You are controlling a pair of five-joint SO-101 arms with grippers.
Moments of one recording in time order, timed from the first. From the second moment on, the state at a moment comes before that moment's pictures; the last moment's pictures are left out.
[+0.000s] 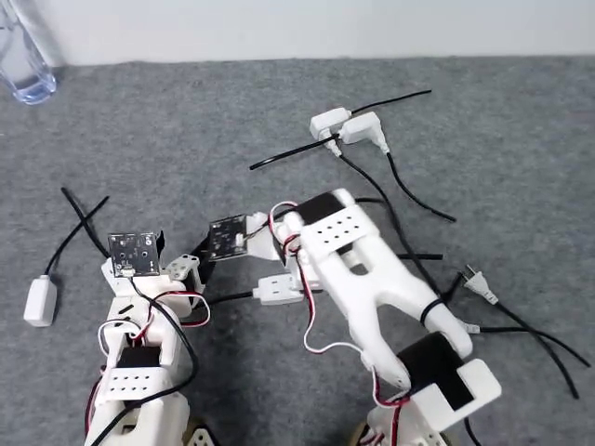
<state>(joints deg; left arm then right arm) -6.0 -56.7 96.2 0.2 7.5 -32.6 2.6 17.8 71.3 61.8</state>
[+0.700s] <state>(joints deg) 8.8 -56.7 96.2 0.2 22.3 -35.4 -16.1 15.7 75.3 38.0</state>
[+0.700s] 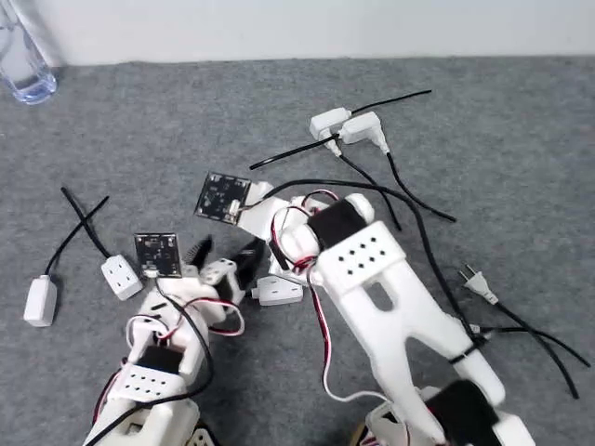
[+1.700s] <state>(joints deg) 9.8 -56.8 95.8 -0.5 26.2 -39.9 -19.5 16.9 76.3 35.2</state>
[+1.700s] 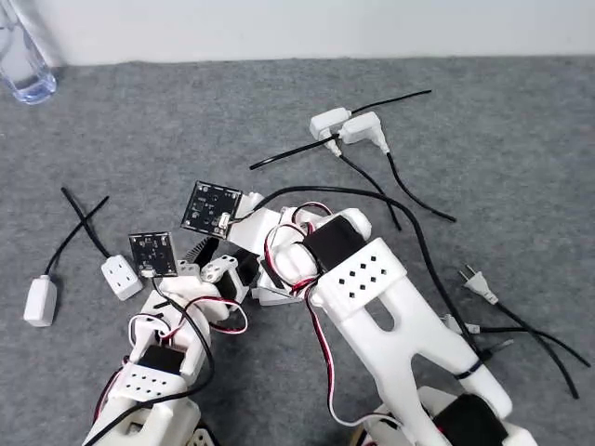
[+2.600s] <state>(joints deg) 9.7 -56.9 95.8 -0.5 26.2 -39.8 -19.5 10.6 77.1 31.4</state>
